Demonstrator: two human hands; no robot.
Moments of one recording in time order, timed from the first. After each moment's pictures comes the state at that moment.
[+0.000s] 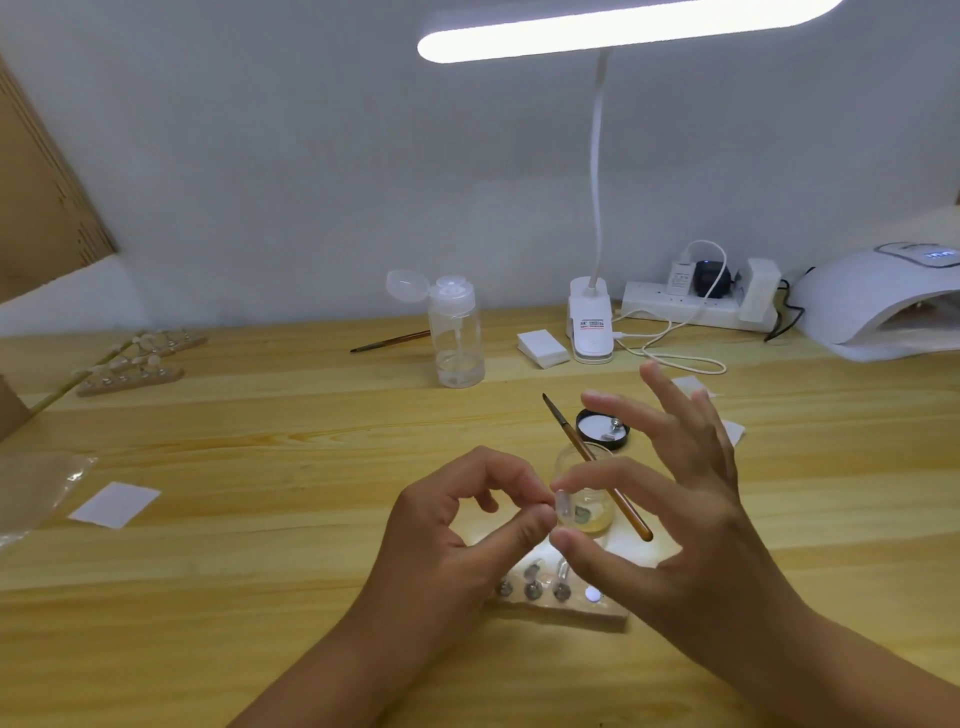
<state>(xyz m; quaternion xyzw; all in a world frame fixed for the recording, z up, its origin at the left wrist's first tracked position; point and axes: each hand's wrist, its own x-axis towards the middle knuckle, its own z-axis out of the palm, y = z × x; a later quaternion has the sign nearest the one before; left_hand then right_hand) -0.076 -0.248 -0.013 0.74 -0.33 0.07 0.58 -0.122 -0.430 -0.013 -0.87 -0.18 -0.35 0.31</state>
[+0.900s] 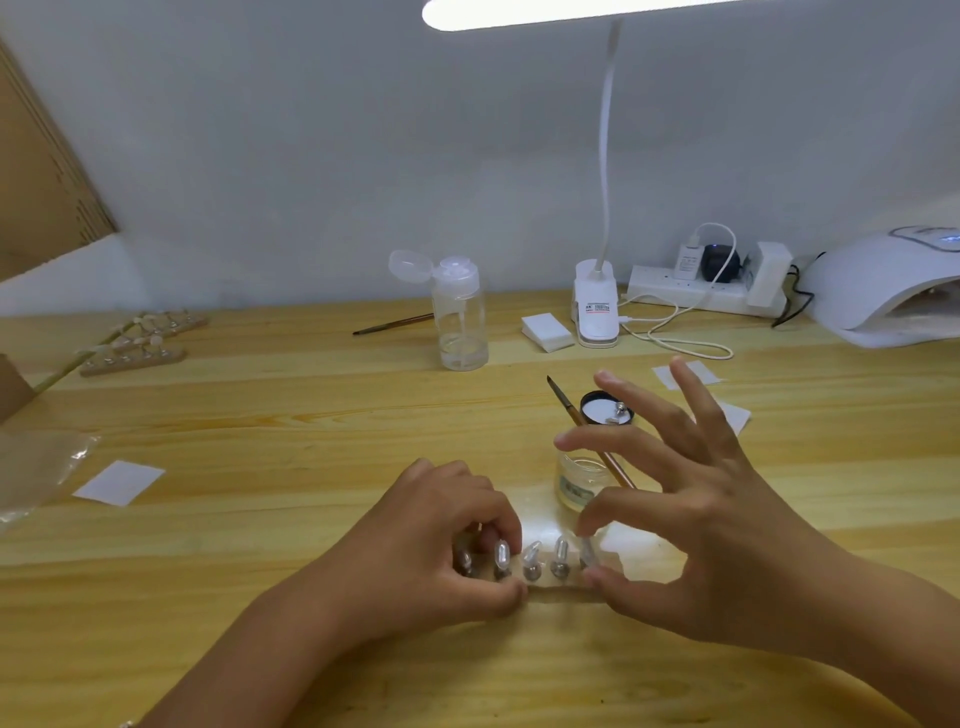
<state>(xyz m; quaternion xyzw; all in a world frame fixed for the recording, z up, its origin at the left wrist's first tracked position) -0.061 -0.222 -0.009 0.88 -0.42 -0.03 0.23 -0.119 -0.458 -0.008 -0.91 -0.30 -0.26 0.10</state>
